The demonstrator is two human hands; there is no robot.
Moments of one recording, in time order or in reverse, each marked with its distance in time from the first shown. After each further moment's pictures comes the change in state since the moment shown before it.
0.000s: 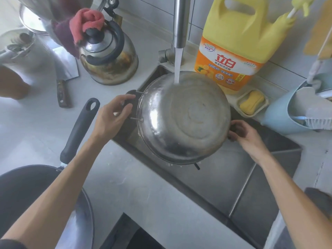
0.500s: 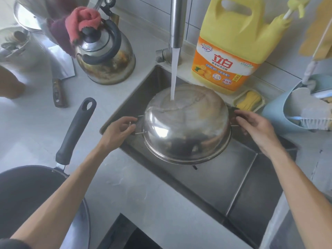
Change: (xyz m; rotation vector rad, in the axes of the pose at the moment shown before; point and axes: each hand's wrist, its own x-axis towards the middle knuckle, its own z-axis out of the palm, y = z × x) left_hand -0.018 -0.036 0.022 0.026 -0.254 -0.291; right_hand 0.005 -0.027 -0.024 -0.042 0.119 -0.036
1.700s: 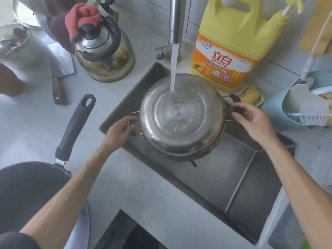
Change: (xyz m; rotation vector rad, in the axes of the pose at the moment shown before) left_hand -0.001 -0.011 0.012 0.065 0.016 -0.020; right_hand 0.004 -0.006 0.003 -0.227 -0.001 -0.120
